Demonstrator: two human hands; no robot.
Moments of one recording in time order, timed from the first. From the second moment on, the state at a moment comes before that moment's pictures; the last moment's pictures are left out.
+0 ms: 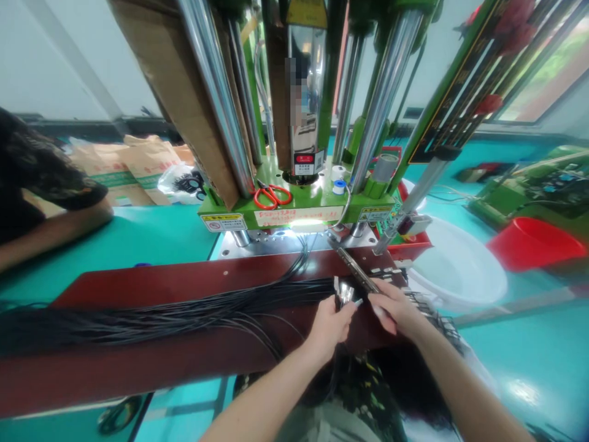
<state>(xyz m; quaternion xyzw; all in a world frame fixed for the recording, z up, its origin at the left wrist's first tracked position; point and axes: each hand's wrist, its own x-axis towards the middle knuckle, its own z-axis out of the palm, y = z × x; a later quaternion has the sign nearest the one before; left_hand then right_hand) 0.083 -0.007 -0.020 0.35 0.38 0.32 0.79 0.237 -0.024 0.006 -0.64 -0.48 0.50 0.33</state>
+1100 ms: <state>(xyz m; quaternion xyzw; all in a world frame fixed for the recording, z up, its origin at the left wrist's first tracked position) 0.091 0.000 -0.017 0.41 0.39 0.35 0.75 0.219 -0.052 -0.016 -0.56 -0.27 0.55 0.56</state>
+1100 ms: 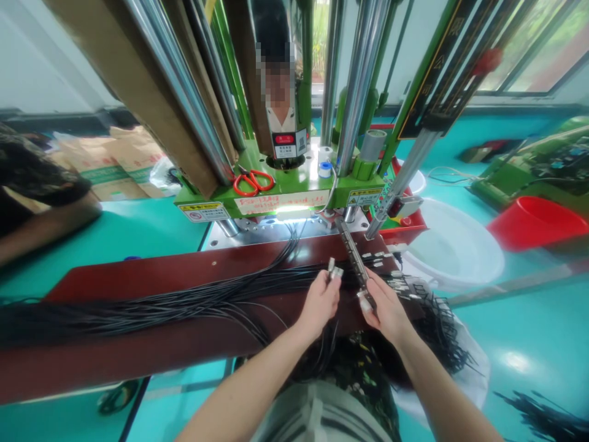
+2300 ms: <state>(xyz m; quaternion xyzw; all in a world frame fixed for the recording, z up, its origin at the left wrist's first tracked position) 0.091 0.004 -0.016 0.41 0.40 0.33 0.75 0.226 -0.051 -0.014 -0.56 -0.37 0.57 0.48</state>
